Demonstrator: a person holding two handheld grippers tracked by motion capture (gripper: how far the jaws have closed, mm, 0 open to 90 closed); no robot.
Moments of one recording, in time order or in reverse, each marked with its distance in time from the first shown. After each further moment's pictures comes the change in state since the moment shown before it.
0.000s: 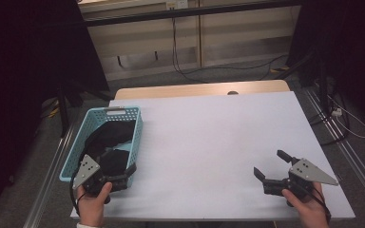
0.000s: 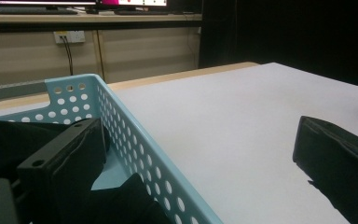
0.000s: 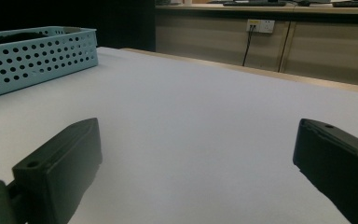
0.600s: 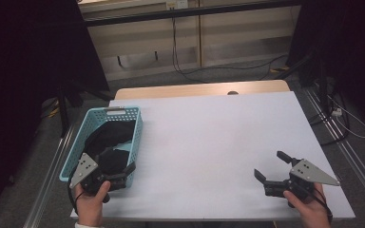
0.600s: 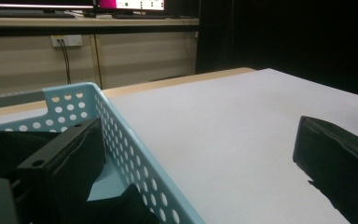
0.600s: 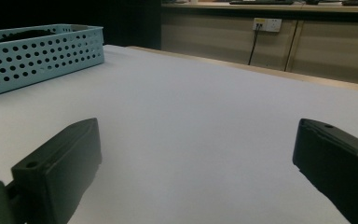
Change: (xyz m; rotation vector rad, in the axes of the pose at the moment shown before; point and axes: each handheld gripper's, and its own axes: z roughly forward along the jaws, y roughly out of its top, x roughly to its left) left arm 0.000 0.012 -0.003 -0.019 -0.007 -0.010; right arm -0.001 0.000 -0.003 0.003 0.020 -0.005
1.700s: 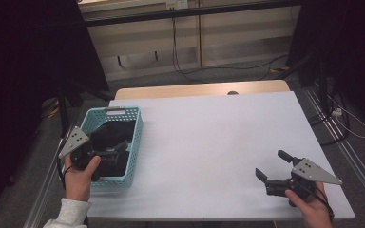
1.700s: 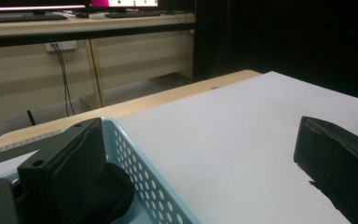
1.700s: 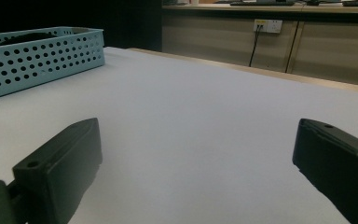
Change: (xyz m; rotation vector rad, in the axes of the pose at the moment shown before) left arm 0.041 0.052 0.021 0.055 -0.048 0.040; right arm -0.003 0.001 -0.001 -0.003 0.011 0.008
